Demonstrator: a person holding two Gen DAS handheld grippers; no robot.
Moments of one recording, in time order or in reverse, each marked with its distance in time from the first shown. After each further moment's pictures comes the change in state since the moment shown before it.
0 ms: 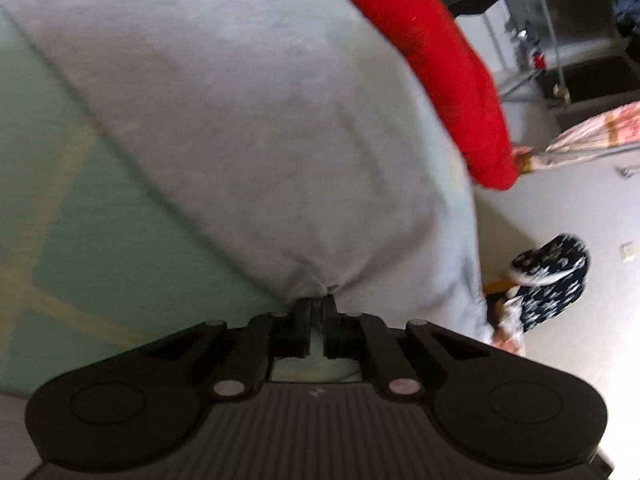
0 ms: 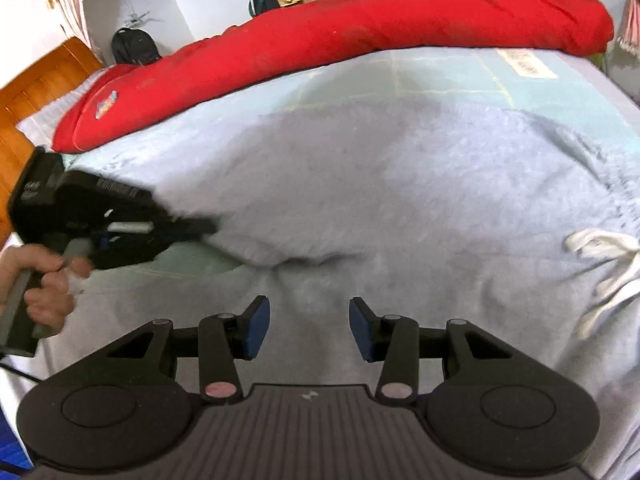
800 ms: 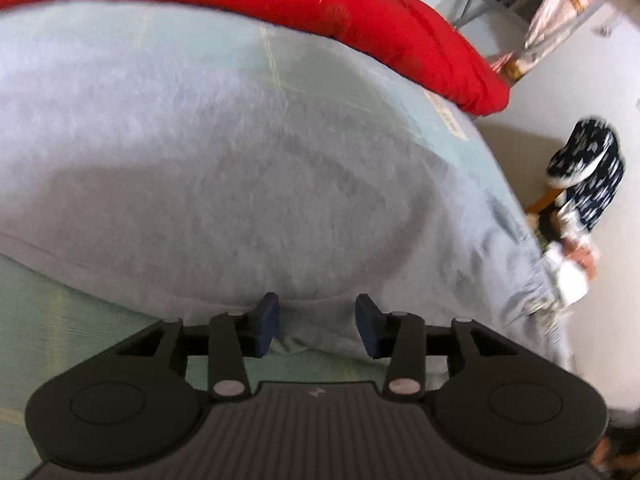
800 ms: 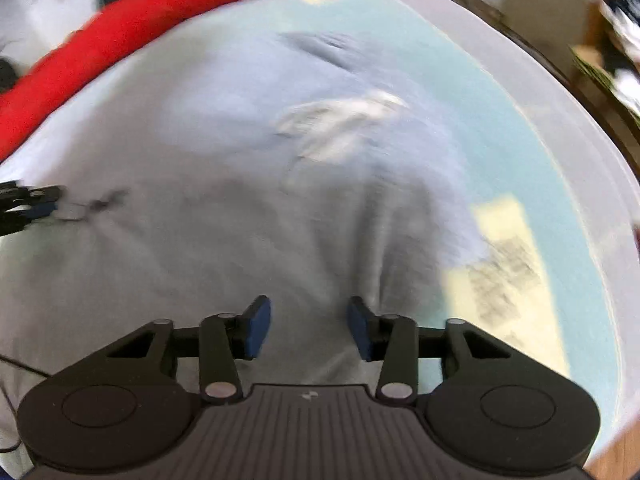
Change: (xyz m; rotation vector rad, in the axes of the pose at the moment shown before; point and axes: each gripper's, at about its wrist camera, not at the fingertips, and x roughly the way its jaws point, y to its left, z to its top) left arm 0.018 -0.054 0.009 0.506 -0.027 0.209; right arm -0.095 -0.108 -0.070 0.346 0.112 -0.308
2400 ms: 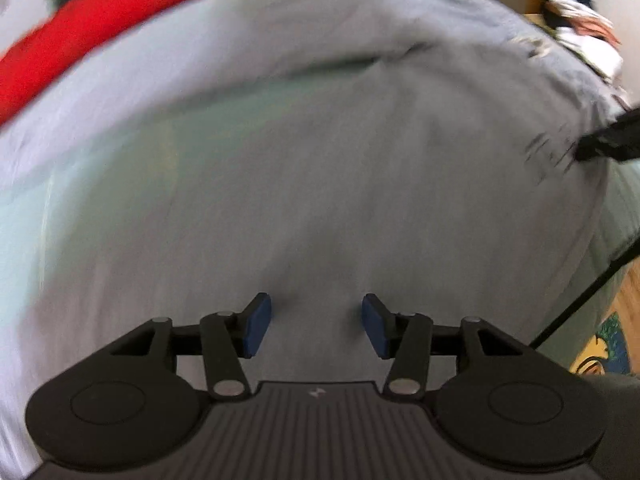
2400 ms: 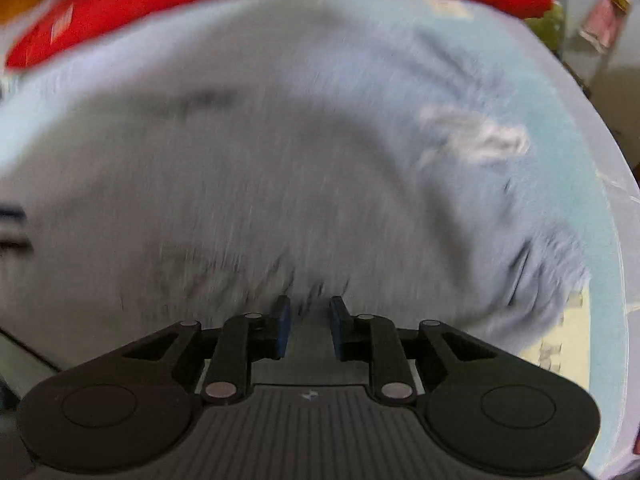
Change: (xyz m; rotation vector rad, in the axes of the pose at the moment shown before) left arm -0.115 -0.012 -0.187 0.371 0.207 0.304; right arm 0.003 0.061 -0.058 -0.448 0.073 0.018
